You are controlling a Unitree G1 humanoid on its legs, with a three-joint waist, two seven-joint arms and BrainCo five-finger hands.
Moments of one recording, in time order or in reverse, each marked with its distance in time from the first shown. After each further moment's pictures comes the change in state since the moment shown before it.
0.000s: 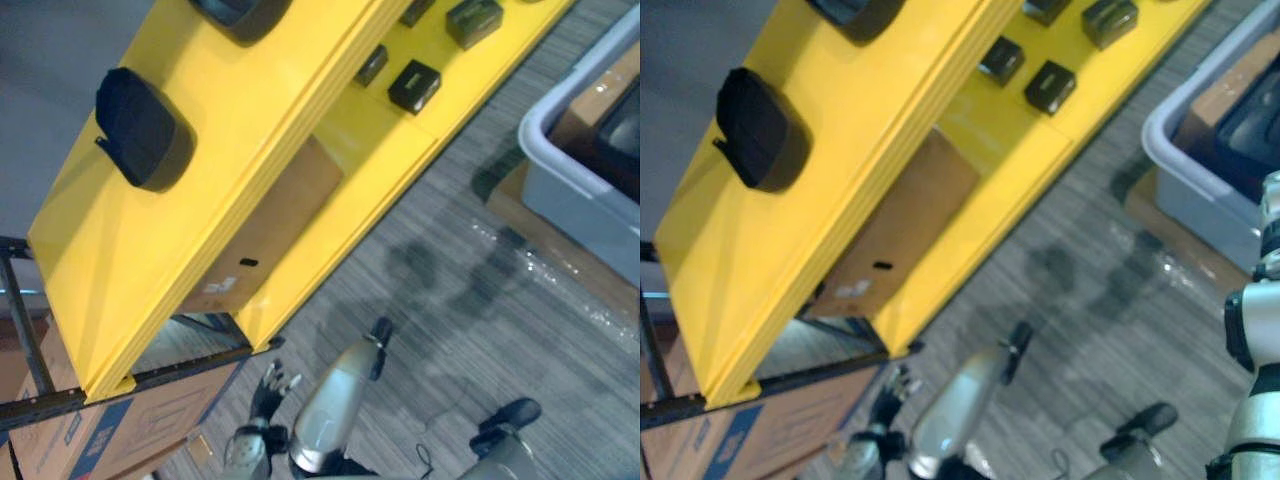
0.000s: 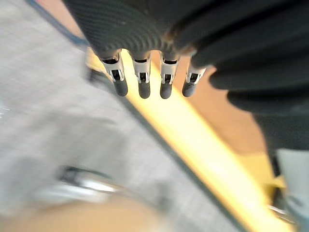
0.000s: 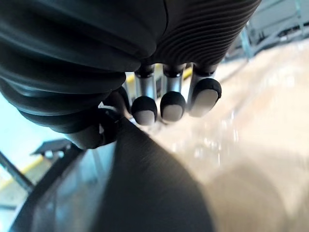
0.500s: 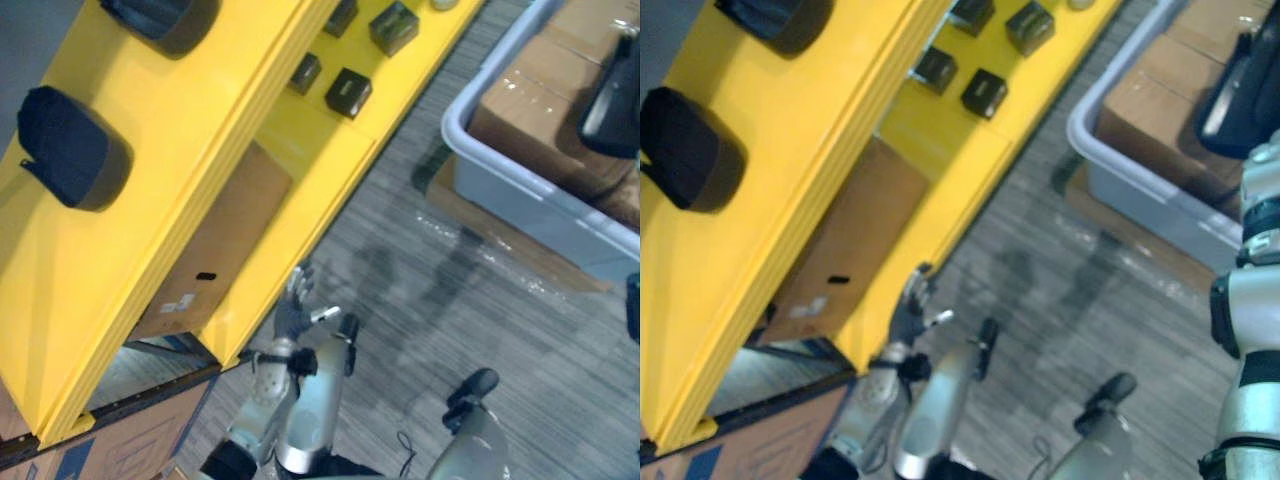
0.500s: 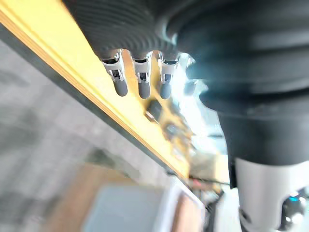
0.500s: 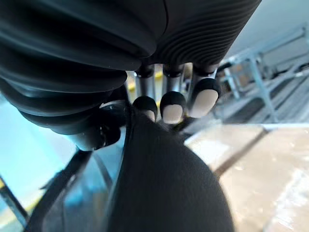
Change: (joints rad) left arm -0.205 0.002 -0.061 -0.406 0.130 0.001 0.066; right arm -0.089 0.112 -0.021 -0.011 -0.156 -0.088 -0.054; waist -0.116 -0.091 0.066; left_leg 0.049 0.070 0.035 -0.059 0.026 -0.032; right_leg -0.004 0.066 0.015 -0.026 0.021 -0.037
